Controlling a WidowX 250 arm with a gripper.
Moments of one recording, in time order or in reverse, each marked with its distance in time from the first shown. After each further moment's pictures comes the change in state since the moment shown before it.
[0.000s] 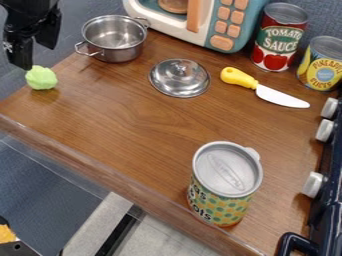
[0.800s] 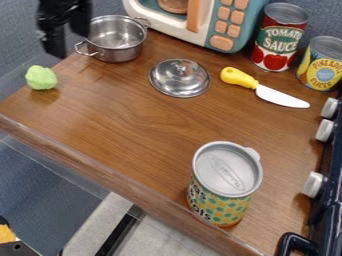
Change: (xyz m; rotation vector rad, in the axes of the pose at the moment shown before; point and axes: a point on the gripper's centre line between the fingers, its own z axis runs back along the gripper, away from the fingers) arm -0.036 -0.032 0.024 -0.098 0.134 -0.064
